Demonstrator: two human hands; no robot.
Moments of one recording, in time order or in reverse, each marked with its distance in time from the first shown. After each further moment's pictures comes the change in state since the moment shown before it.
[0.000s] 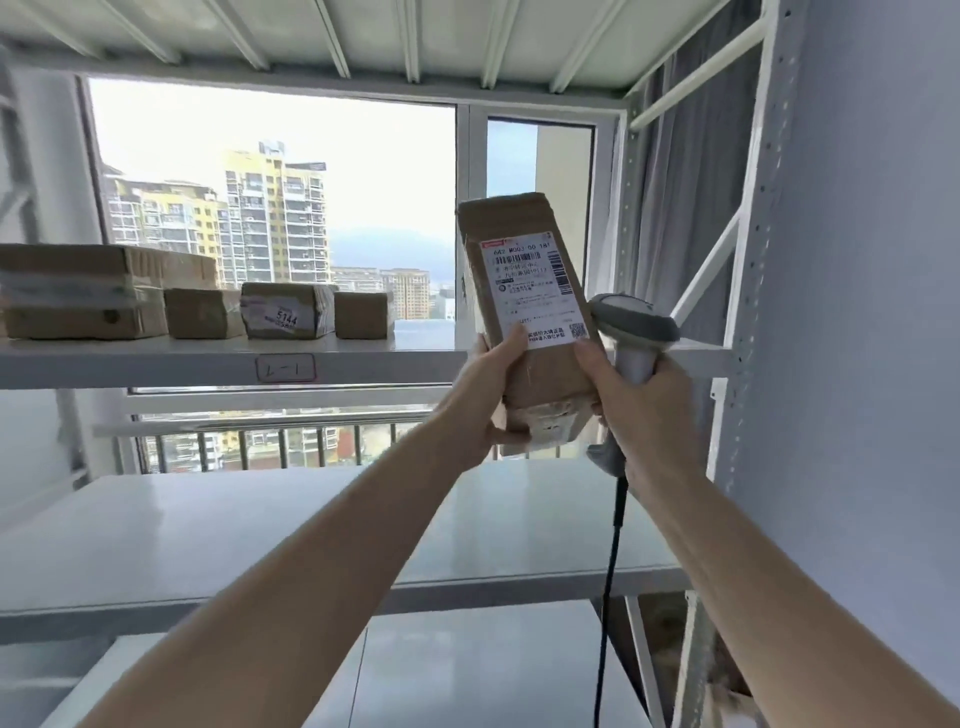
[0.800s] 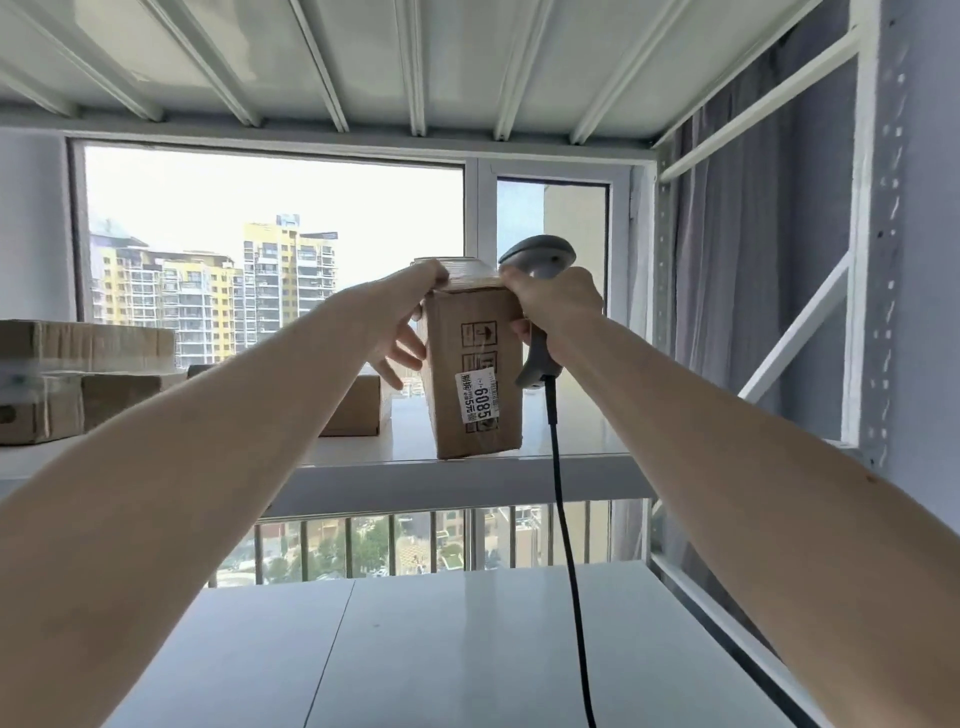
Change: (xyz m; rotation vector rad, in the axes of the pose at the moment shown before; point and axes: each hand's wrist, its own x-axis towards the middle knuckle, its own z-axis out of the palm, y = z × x) left_hand 0.247 0.134 -0.128 0.569 0.164 -0.177; right_hand 0.212 -0.062 0.206 -0.039 -0.242 0.021
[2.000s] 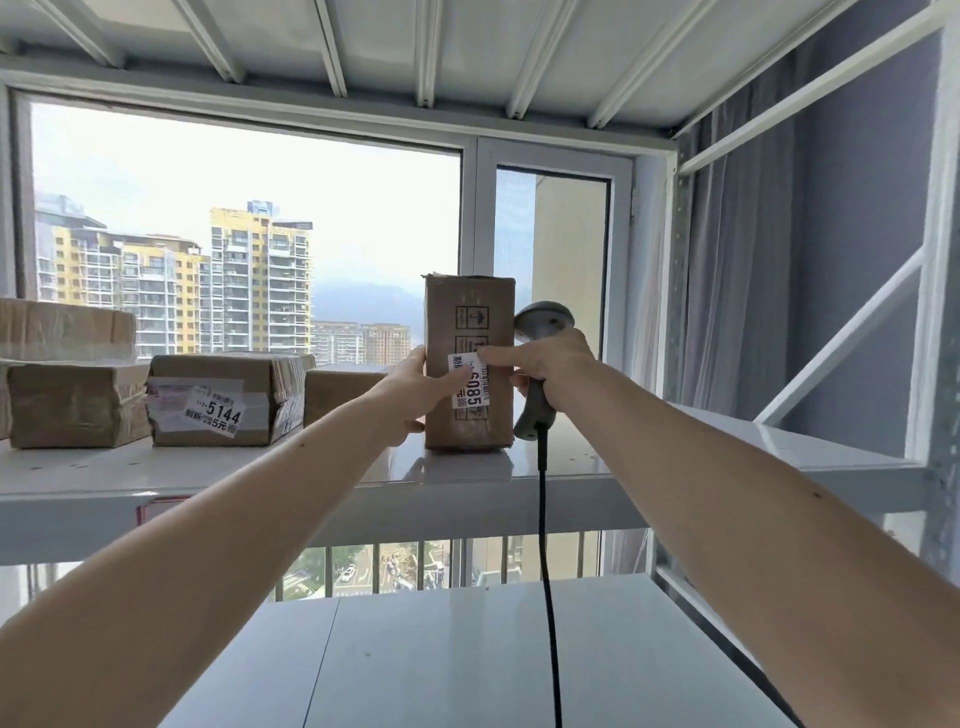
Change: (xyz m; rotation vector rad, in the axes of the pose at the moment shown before) left_hand 0.104 -0.109 0.014 -0.099 -0.029 0.266; right_hand 0.061 0.072 0.071 -0.200 -0.077 0.214
